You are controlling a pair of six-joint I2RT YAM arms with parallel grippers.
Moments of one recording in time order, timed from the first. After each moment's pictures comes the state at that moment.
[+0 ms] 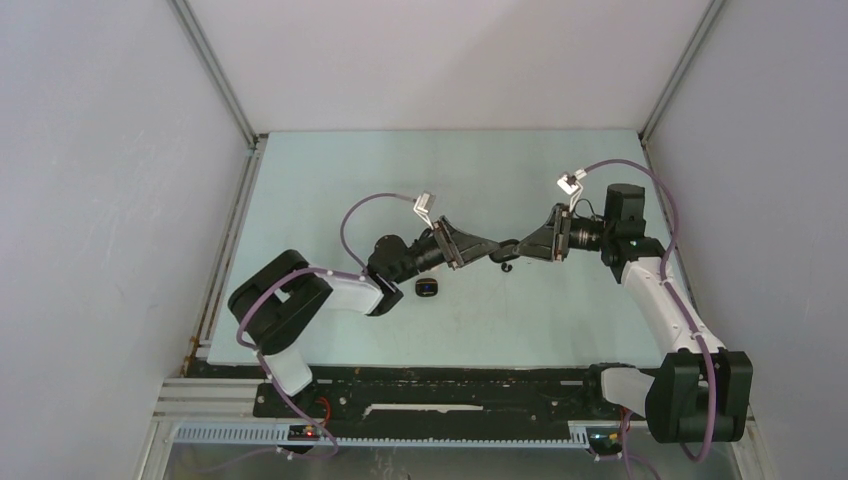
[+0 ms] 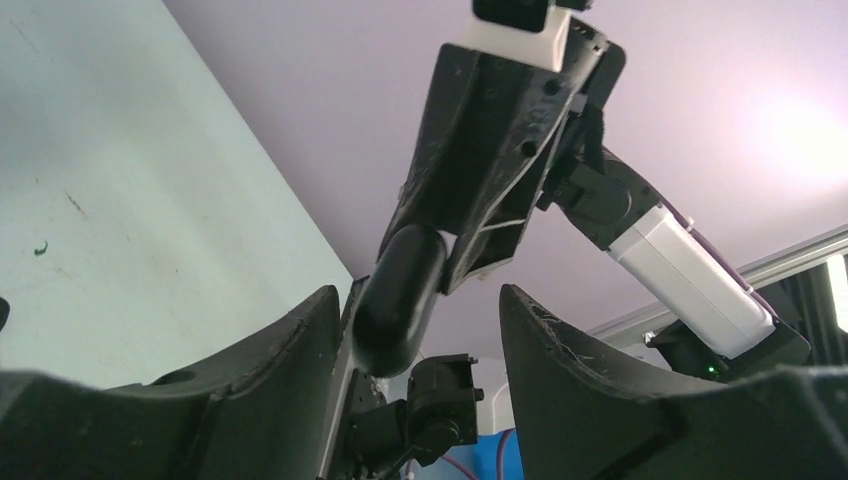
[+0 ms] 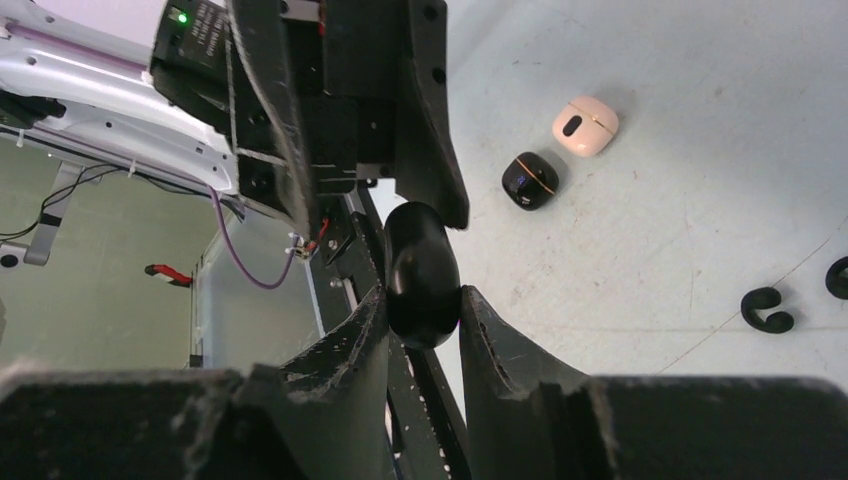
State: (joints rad) left arm -0.80 1.71 0.68 1.28 0.36 -1.20; right arm 0.01 1.18 0.82 -0.26 -1.21 0.20
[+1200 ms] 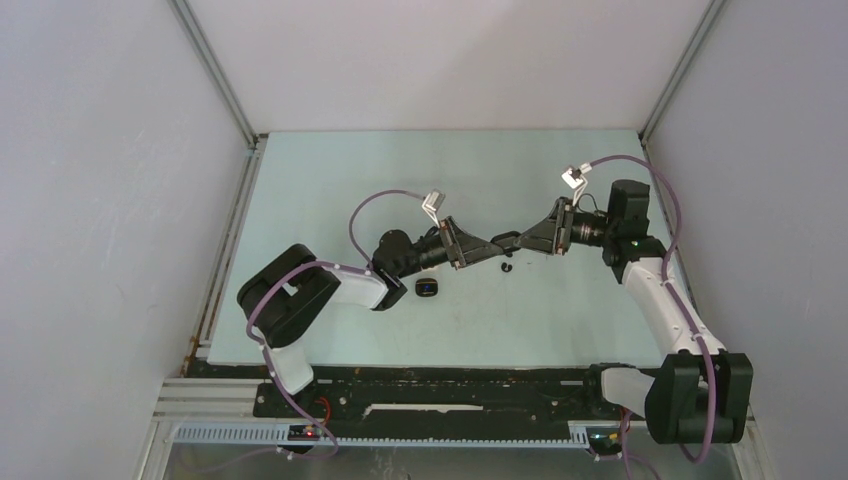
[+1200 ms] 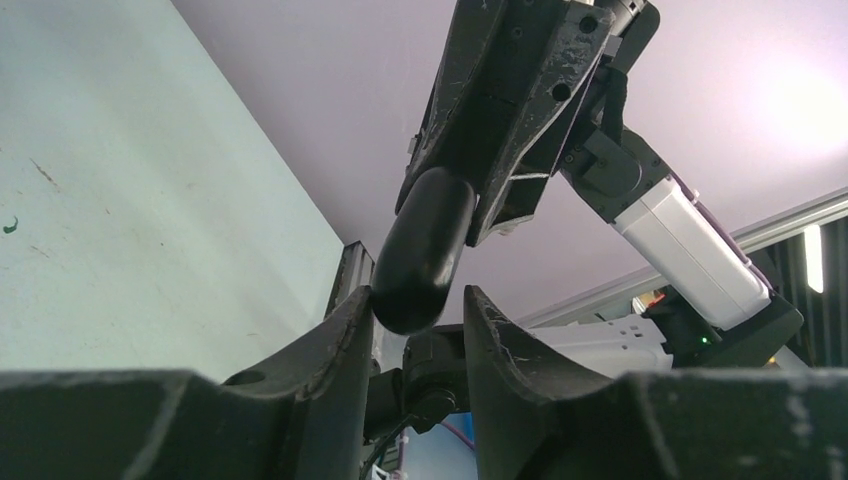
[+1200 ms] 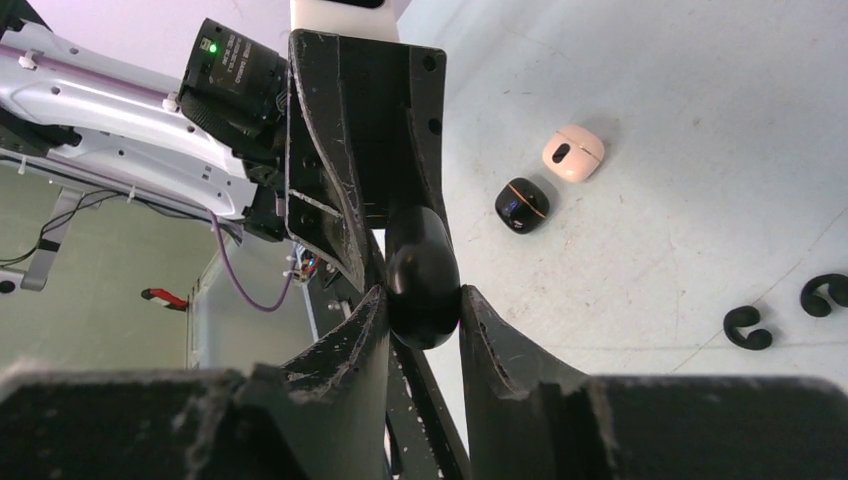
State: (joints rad) left arm -0.78 1.78 0.73 1.28 0.49 -1.23; right arm 0.00 1.17 0.82 -0.15 -1.20 0.30
